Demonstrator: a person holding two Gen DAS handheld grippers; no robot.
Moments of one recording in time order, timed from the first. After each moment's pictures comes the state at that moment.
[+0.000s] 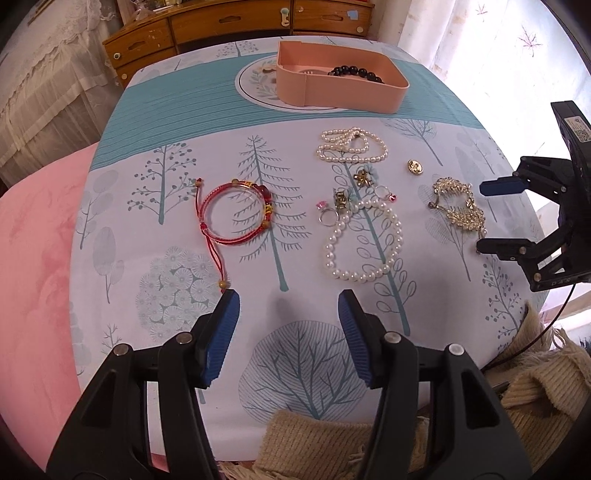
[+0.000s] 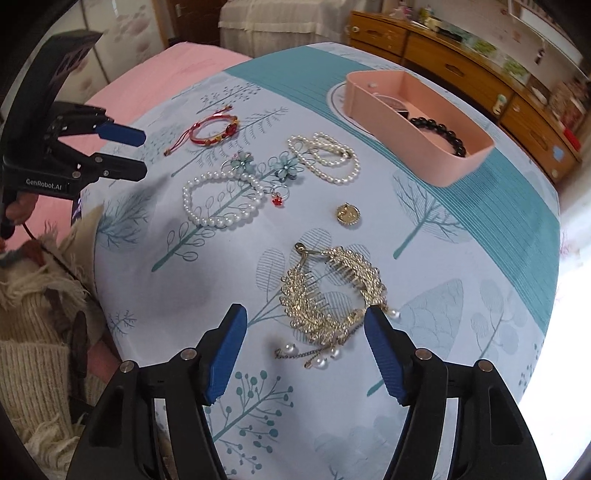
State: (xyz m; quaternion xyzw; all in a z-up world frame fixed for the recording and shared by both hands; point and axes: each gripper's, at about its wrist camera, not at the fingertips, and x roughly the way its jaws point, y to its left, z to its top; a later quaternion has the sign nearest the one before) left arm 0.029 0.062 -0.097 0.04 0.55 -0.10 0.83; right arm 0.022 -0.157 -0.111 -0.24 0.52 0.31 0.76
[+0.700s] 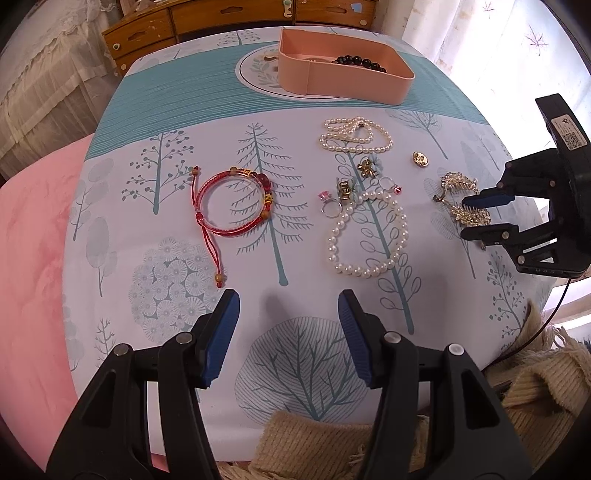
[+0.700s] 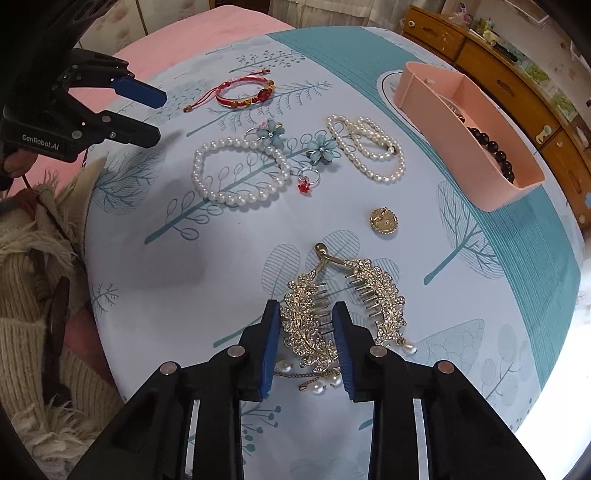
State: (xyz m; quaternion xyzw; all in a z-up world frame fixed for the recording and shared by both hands) left arm 0.032 0.065 -0.106 0.03 0.56 -0.10 0.82; right arm 0.036 -0.135 -0.140 -0.30 0.52 0.36 0.71
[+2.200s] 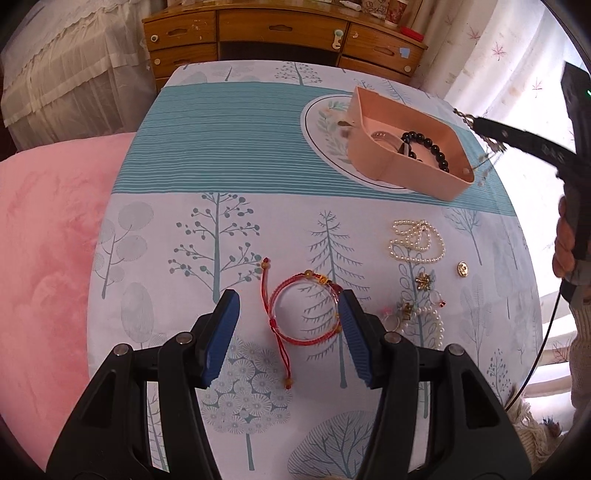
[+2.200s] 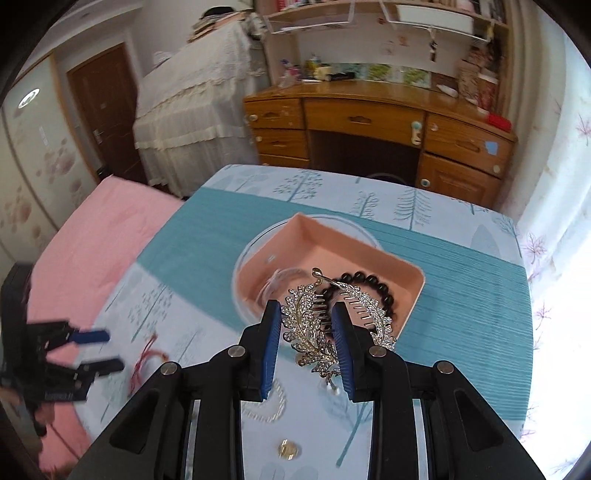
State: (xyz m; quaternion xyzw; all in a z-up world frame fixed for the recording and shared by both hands) left arm 0.113 0.131 -0.083 -0.05 0.54 -0.06 0.84; right arm 0.205 -0.142 -0.017 -0.04 0.44 0.18 0.88
